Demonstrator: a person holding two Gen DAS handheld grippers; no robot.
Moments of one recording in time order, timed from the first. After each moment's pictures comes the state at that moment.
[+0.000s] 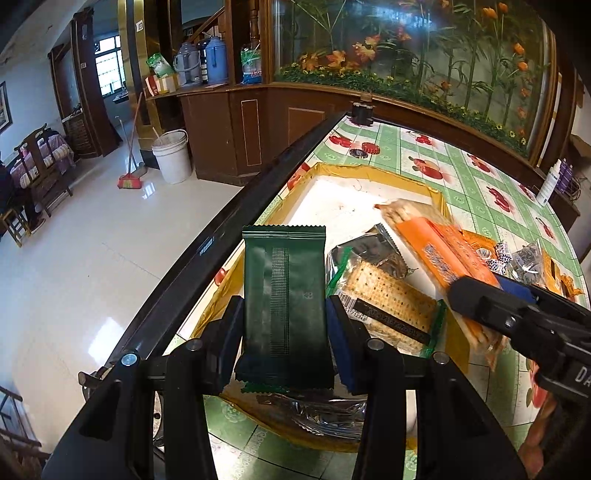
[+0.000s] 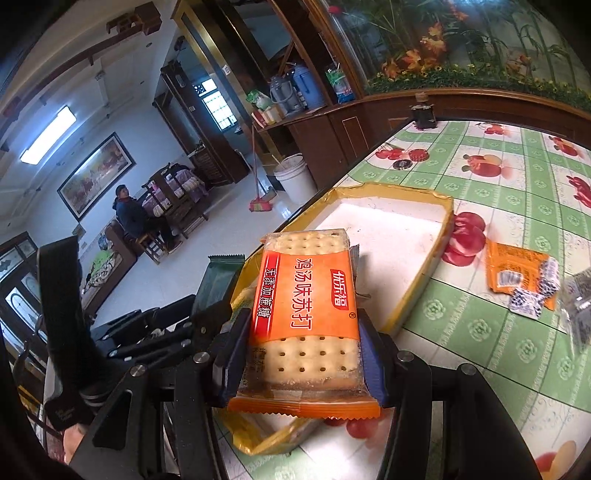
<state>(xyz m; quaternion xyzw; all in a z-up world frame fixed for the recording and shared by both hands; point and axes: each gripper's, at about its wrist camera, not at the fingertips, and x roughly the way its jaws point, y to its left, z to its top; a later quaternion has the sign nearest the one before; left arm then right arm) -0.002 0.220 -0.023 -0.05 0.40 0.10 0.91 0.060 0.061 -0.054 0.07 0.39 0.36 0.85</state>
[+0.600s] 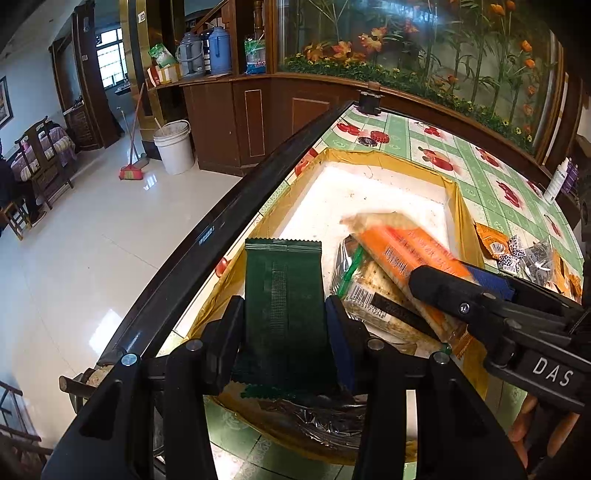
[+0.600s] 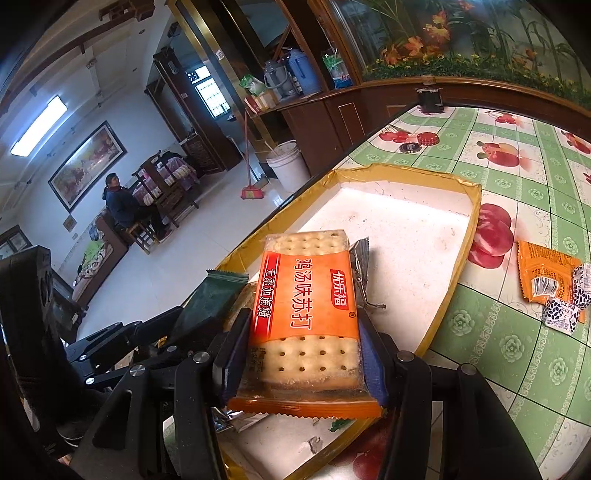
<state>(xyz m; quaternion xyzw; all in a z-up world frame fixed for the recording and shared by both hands) 0.005 0.226 -0.037 -0.05 0.42 0.11 0.90 0.080 0.090 -0.078 0.05 0.41 0.34 0.84</state>
